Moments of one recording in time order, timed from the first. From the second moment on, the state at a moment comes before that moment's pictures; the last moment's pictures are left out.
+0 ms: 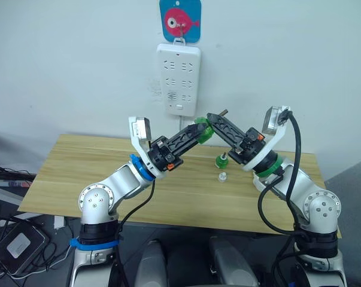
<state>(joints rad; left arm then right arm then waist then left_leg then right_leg) -0.39 0.23 0.16 -0.20 -1.65 0.95 -0.25 -0.36 -0.23 -0.07 -0.45 1.61 0.73 -0.09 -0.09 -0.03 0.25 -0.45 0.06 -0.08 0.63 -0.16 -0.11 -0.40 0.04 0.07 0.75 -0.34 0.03</state>
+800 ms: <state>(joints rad) -0.25 0.42 0.14 -0.24 -1.46 0.95 -0.41 -0.20 -0.92 0.08 -0.34 0.79 0.75 0.10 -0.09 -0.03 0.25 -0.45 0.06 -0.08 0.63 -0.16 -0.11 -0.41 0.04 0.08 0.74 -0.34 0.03</state>
